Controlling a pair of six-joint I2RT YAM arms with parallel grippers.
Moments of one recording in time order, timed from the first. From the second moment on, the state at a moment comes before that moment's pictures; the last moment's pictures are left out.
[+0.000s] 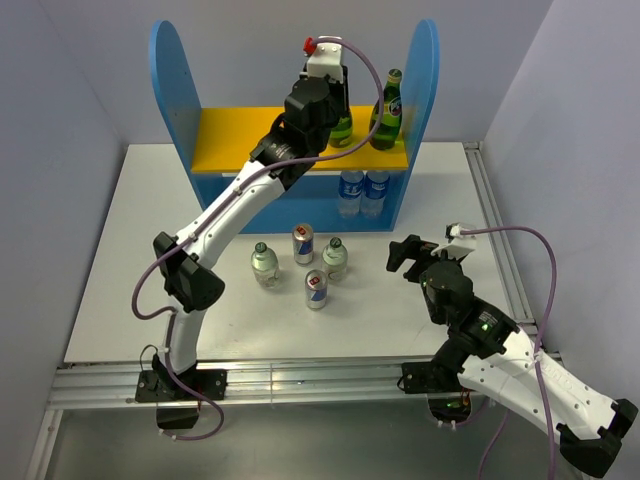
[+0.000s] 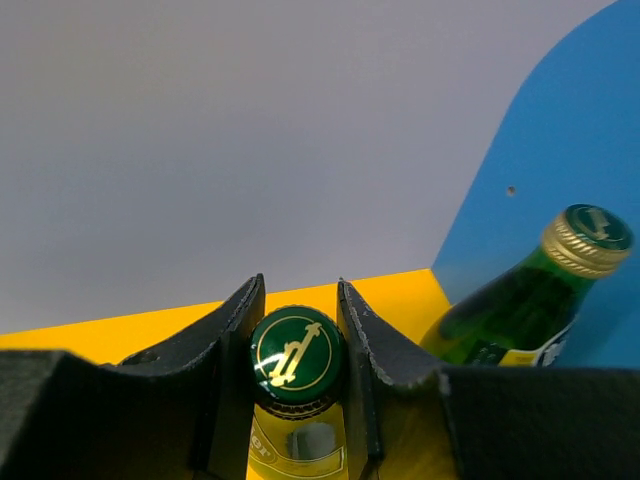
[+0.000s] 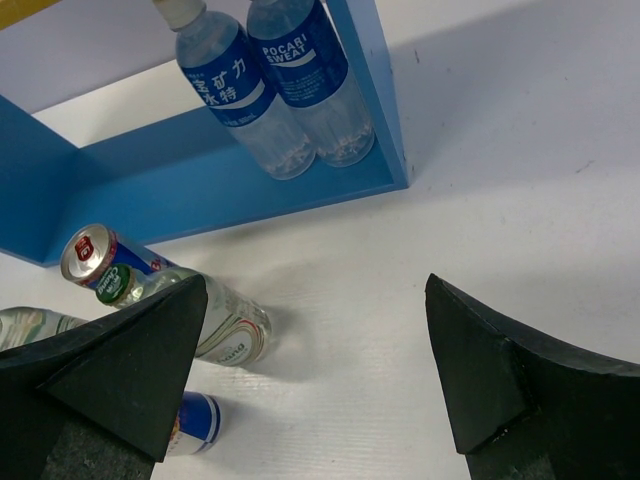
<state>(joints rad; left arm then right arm) -0.77 2.05 2.32 -0.16 -0.52 -0.08 0.77 0.50 0.55 -0.35 0.72 0.57</state>
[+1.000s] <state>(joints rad) -0.77 2.09 2.35 -0.11 -0.36 -0.14 0.77 0.51 0.55 -0.35 0.72 0.57</state>
